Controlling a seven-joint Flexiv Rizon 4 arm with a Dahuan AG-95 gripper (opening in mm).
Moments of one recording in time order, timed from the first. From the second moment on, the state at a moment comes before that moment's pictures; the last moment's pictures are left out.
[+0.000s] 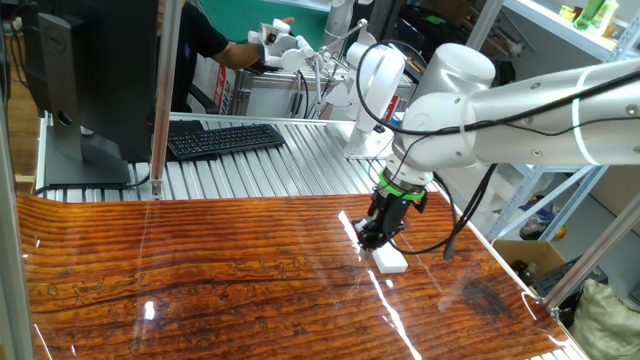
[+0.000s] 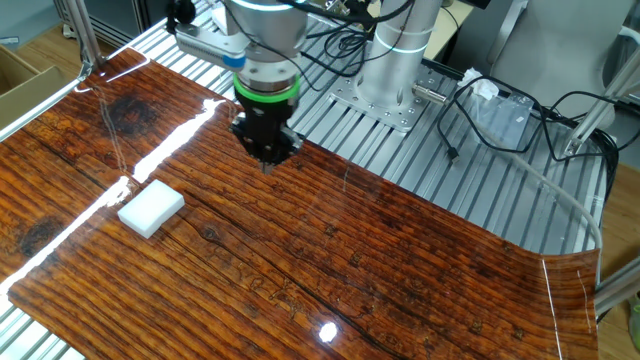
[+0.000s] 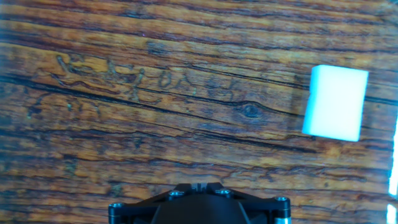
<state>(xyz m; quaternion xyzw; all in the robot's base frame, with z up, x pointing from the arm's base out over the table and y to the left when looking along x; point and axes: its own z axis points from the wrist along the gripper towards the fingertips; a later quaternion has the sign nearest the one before) 0.506 -0.048 0.149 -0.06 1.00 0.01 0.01</state>
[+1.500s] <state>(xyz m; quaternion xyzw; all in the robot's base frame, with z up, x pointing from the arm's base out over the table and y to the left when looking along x) 0.554 -0.115 0.165 -0.09 1.00 0.01 0.00</state>
